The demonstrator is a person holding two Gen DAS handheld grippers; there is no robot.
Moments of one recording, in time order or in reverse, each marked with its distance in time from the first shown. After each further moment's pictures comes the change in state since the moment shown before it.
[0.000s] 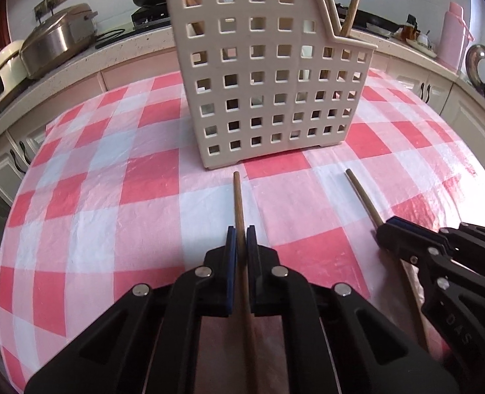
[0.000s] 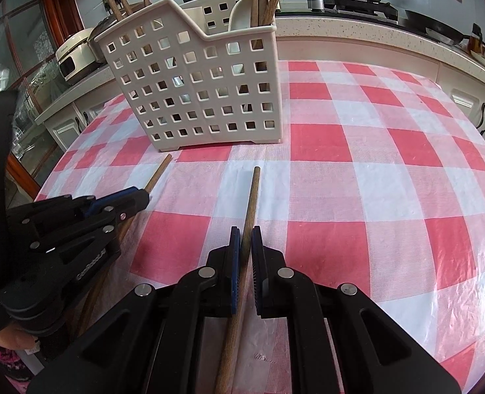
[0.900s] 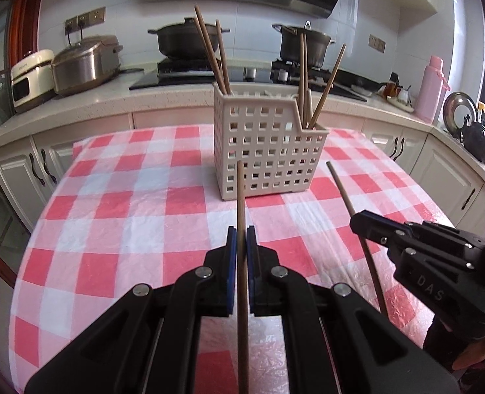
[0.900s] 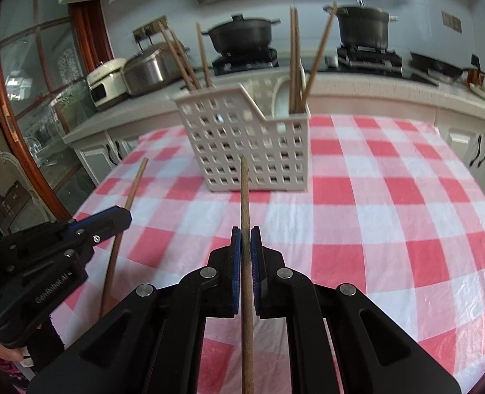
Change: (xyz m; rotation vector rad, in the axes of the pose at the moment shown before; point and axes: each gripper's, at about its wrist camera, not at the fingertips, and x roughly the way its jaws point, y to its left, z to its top) left arm -0.128 0.018 -0.029 -0.074 -0.243 -0.060; right arm -0.087 0.035 -0.002 -0.057 -0.211 0.061
